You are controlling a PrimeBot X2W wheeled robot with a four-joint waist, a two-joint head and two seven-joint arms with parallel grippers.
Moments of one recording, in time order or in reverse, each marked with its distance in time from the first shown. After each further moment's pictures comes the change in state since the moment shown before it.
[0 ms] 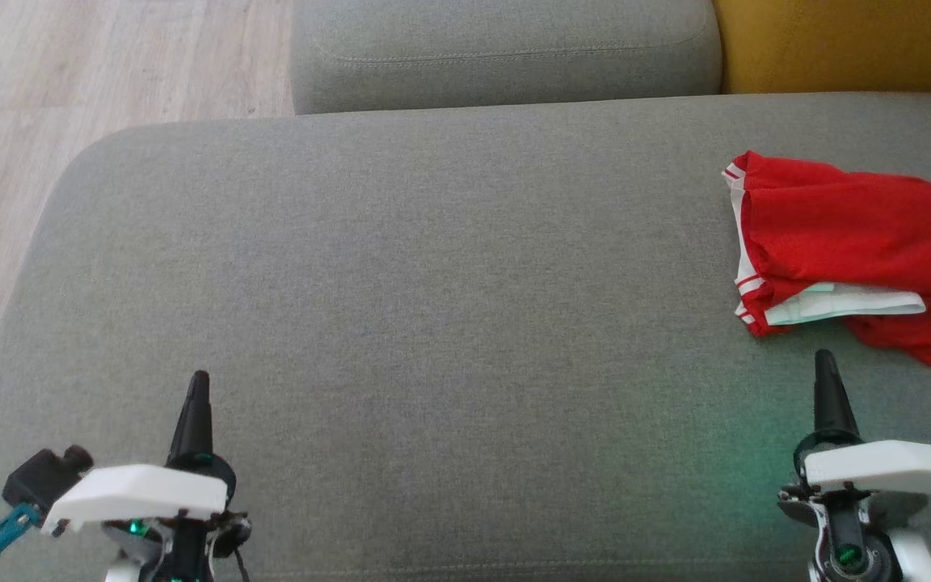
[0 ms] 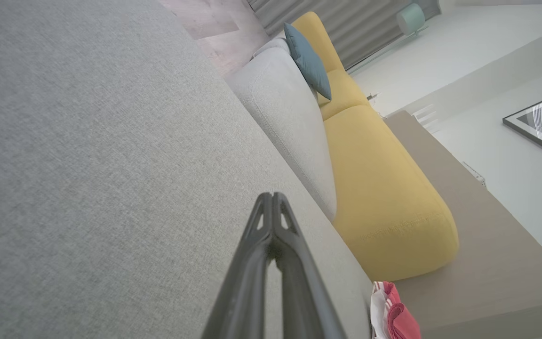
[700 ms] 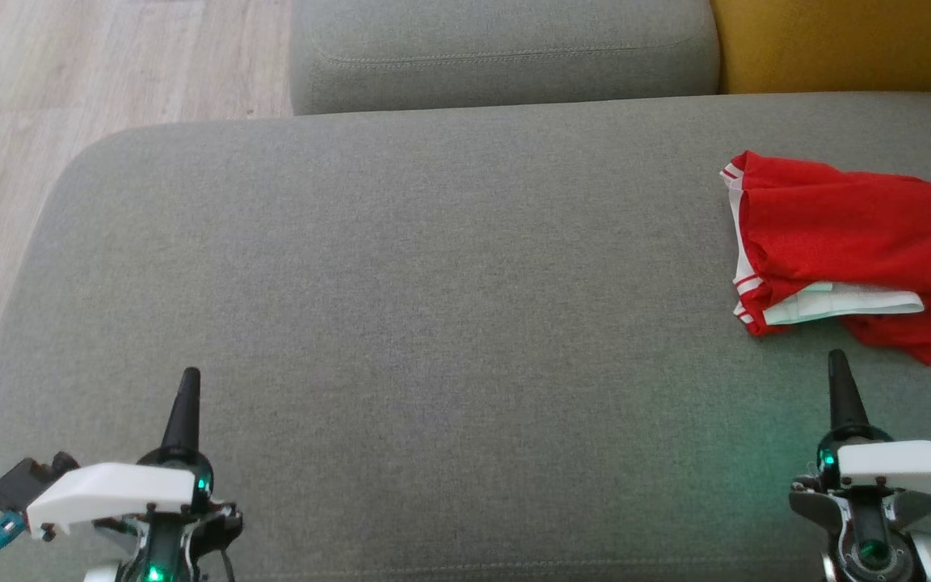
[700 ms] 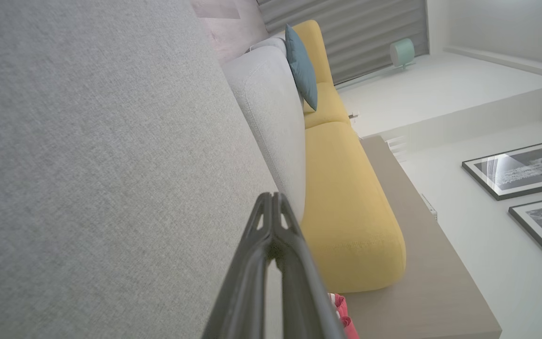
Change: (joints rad) left arm -0.016 0.001 0.034 0.018 -0.216 -0.026 0.057; right arm 0.000 0.000 -0.031 -0.016 0.221 0.000 0.058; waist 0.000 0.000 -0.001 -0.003
